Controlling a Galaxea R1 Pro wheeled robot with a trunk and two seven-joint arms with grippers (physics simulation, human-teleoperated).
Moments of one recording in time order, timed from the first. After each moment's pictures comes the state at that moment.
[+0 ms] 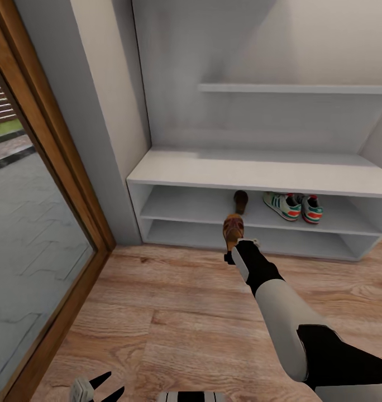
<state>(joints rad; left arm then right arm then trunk) -0.27 0.20 0.38 -0.36 0.07 -0.35 -1.21 -1.01 0.17 -0.09 -0.54 0.00 0.71 -0.36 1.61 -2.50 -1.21</state>
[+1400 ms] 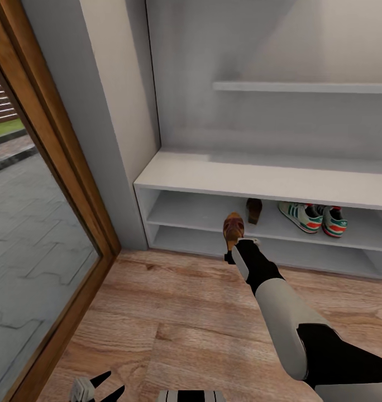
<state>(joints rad) -0.27 0.20 0.38 -0.37 0.06 -0.34 -1.19 -1.02 0.17 -0.09 -0.54 0.01 0.72 -0.36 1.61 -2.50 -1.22</state>
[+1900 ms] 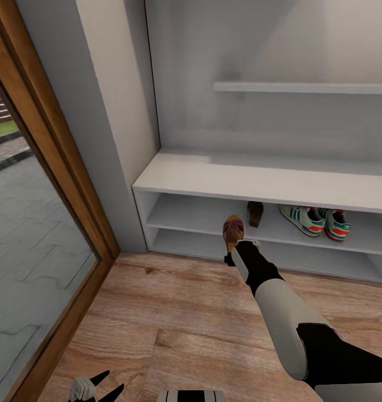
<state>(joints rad) -0.27 0.20 0.38 -0.37 0.06 -0.34 -1.16 -1.02 0.17 -0.09 -0.52 0.01 0.72 -0.36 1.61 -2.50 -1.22</state>
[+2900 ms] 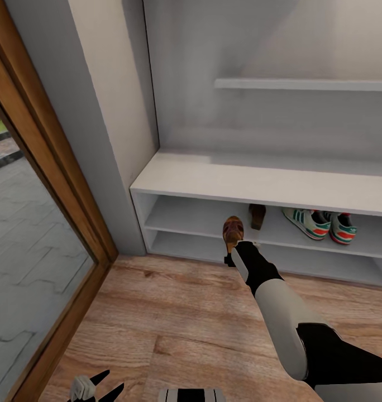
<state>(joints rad) -0.27 0.20 0.38 -0.37 0.06 -0.35 -1.16 -1.02 0.17 -0.09 -0.52 0.01 0.72 -0.36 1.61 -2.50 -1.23</state>
